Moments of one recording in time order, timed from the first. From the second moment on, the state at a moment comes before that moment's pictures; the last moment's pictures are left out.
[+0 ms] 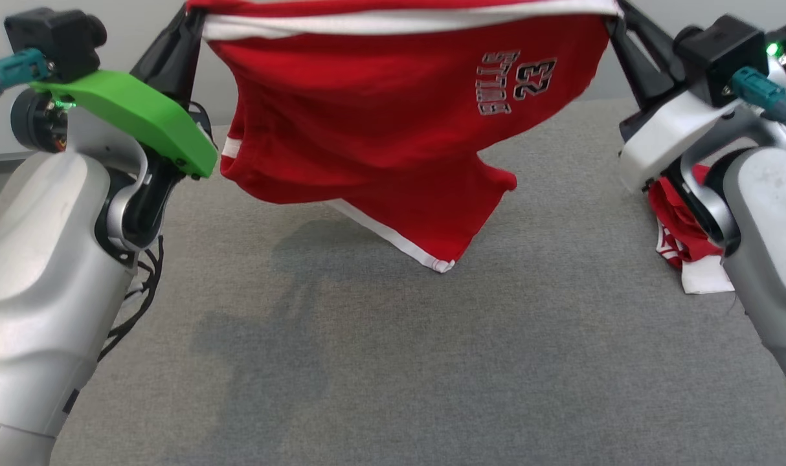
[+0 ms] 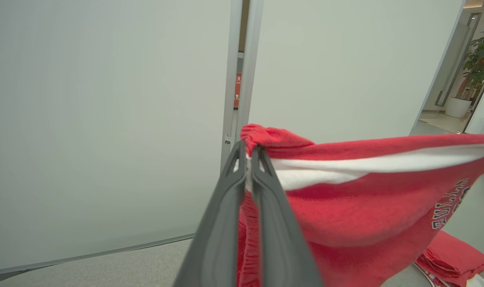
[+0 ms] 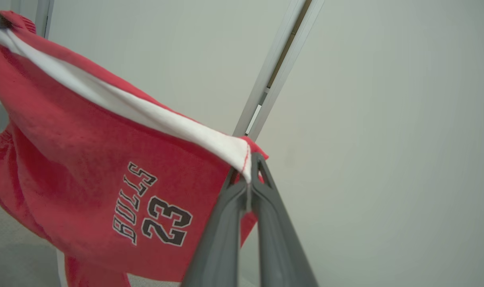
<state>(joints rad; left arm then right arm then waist) -0.93 0.42 -0.65 0.45 -0.95 -0.01 -0.04 -0.78 -0.43 0.39 0.21 0.21 0.13 0.03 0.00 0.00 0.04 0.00</state>
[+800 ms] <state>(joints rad) -1.21 0.50 -0.63 0.44 -0.87 0.02 0.07 -1.24 -0.39 0.52 0.32 0.25 0.13 0.17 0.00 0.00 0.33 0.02</state>
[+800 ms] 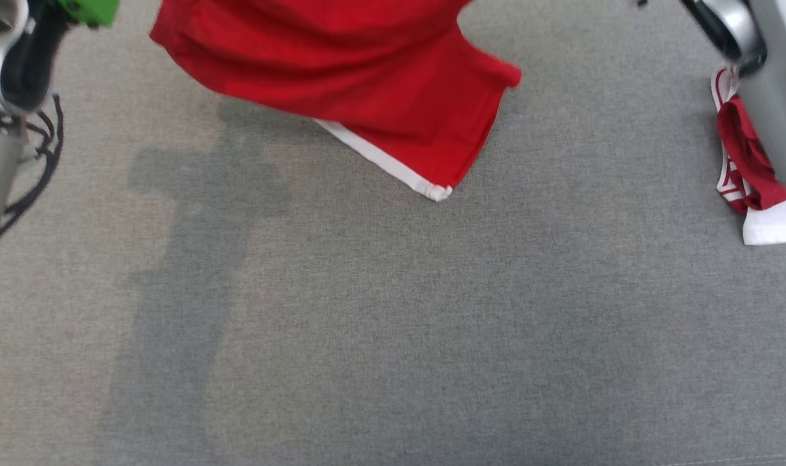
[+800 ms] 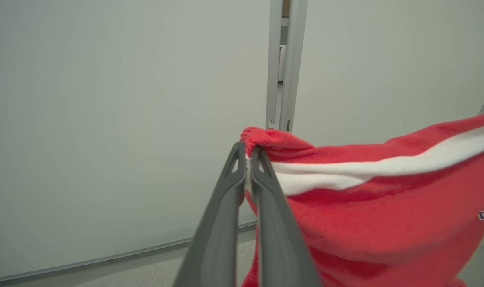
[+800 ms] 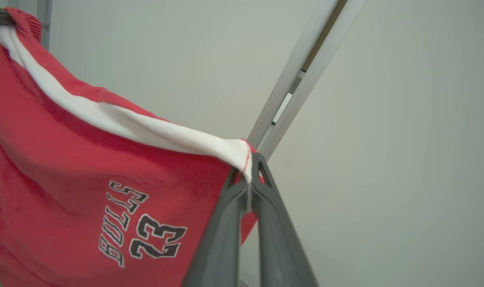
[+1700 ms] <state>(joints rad) -1.31 0.23 -0.54 0.99 -0.80 -0.12 -0.26 -1.36 -0.10 0.28 1.12 -0.02 0.13 -0.26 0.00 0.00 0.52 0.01</state>
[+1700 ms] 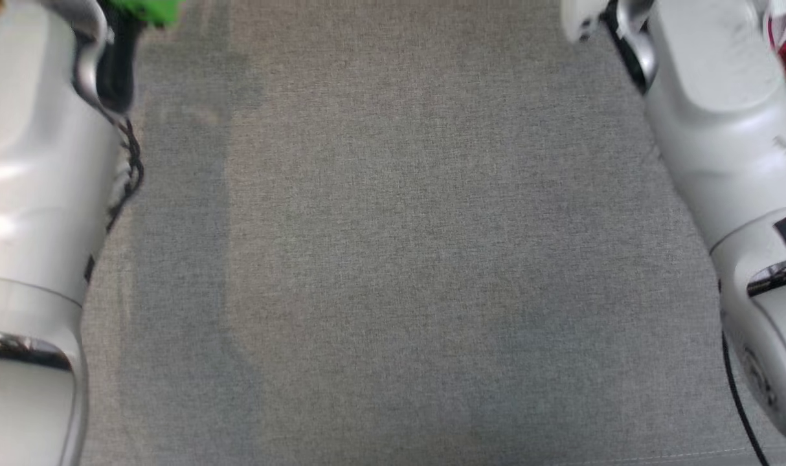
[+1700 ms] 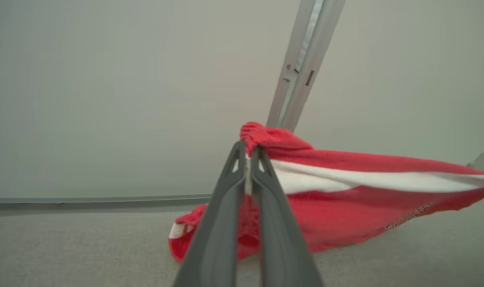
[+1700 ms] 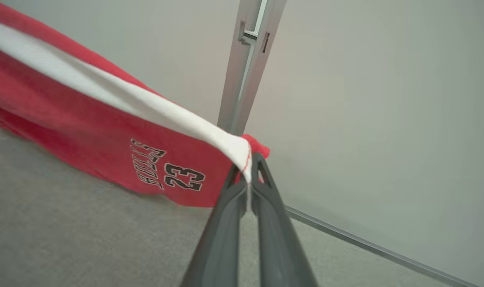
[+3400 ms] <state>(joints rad) -0.26 0.61 -1.02 0.24 -0.82 -0.01 -0.10 -0.43 -0.87 1.03 0.20 1.16 0.13 0.41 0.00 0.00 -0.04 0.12</state>
